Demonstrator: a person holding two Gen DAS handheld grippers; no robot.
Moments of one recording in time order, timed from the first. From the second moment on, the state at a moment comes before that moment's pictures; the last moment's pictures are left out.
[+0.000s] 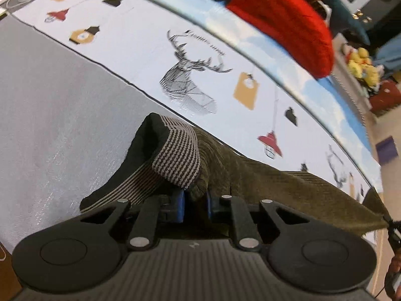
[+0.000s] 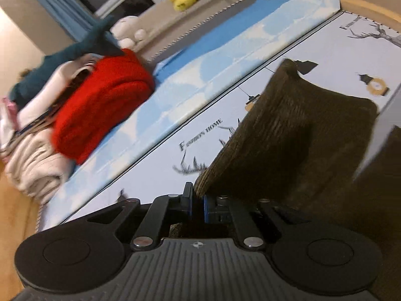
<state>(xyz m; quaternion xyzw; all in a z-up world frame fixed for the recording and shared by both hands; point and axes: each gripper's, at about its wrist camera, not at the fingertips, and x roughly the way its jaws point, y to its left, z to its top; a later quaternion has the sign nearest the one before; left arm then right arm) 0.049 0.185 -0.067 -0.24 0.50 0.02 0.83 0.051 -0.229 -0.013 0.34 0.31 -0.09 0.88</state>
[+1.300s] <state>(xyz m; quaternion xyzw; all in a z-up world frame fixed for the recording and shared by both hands) 0.068 0.192 -0.090 -0.18 0.56 0.10 0.80 0.004 -0.292 -0.020 0.21 0.22 -0.24 0.92</state>
